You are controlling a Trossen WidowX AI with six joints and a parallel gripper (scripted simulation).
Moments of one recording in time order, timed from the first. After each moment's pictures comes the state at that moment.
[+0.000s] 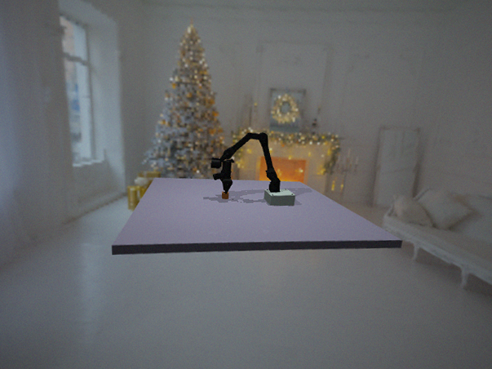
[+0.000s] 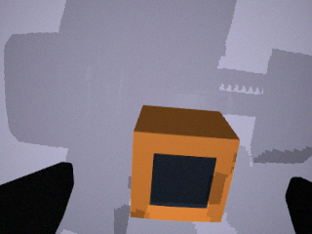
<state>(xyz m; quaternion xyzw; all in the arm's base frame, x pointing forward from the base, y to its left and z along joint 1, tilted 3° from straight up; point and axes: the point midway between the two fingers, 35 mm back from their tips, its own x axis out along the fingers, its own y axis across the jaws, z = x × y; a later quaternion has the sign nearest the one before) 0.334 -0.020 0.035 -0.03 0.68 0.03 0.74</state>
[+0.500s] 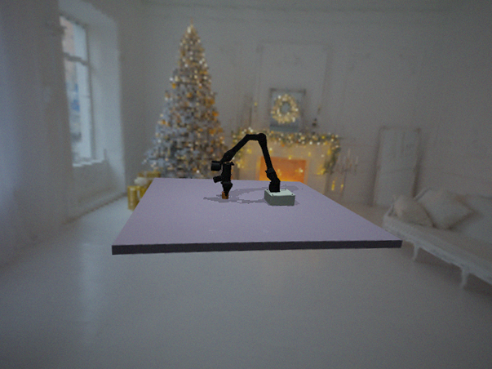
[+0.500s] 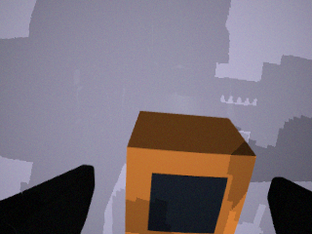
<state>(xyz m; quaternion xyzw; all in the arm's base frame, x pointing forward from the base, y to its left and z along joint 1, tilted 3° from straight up) 0.334 -0.020 0.016 -0.03 0.68 0.03 0.73</state>
